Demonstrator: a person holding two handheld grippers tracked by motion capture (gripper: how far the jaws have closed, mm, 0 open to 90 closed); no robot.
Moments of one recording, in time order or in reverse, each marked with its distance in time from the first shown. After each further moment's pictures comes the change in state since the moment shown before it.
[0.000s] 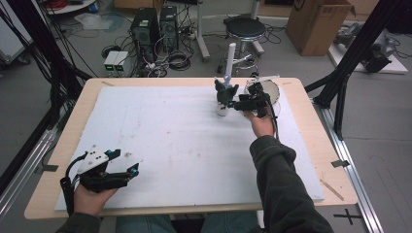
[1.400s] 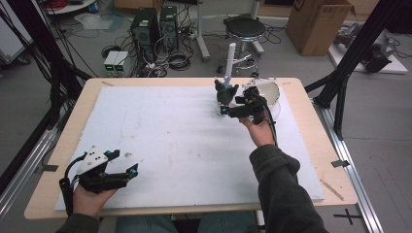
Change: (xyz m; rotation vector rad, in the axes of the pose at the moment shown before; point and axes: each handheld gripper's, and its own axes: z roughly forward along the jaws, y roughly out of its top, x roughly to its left) left arm -0.001 -0.001 -0.002 0.001 0.005 -0.003; right arm 0.040 -0.001 -0.017 -0.024 0.063 -0.045
